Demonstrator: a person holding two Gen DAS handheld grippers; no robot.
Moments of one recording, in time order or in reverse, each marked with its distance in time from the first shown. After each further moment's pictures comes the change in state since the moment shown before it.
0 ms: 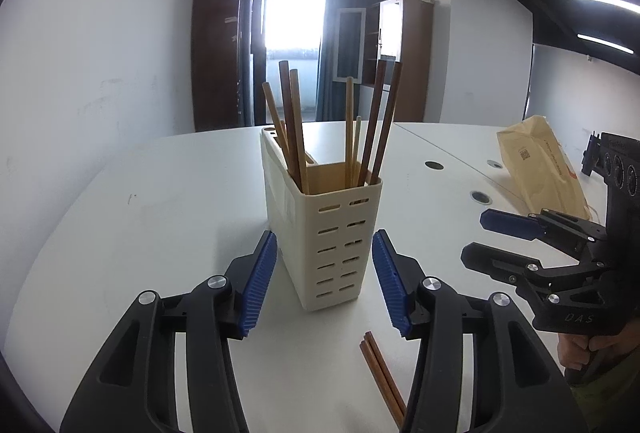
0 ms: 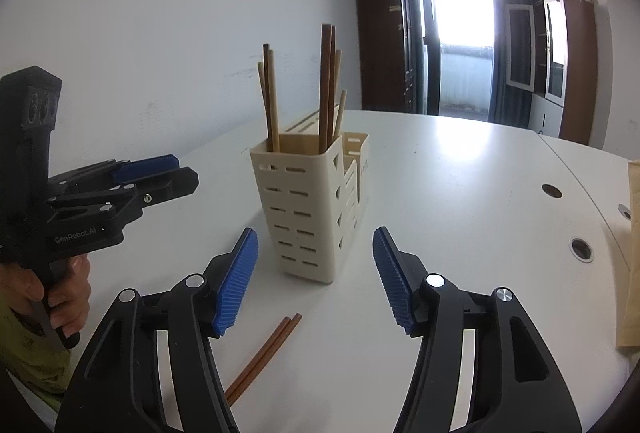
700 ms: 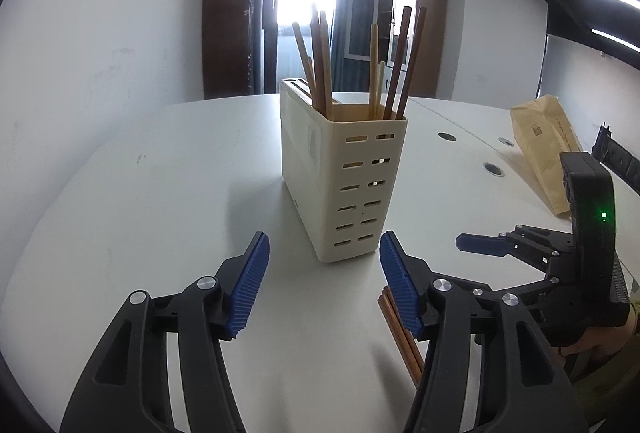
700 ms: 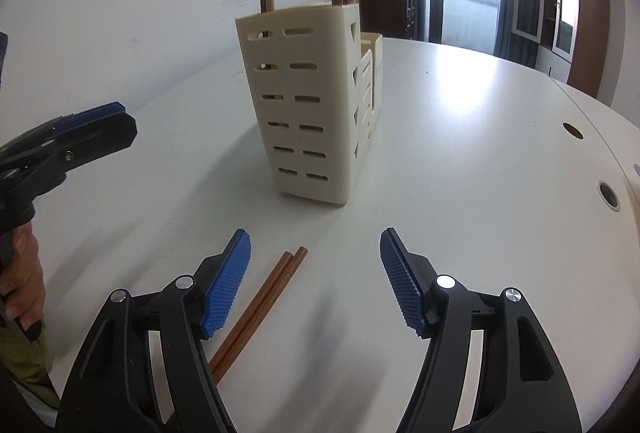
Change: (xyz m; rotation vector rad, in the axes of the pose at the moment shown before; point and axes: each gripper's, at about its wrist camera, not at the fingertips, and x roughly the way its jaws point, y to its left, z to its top) left arm 0.002 0.013 -0.039 -0.032 0.091 0.023; right arm 0.063 0.010 -0.053 0.012 0.241 -0.020
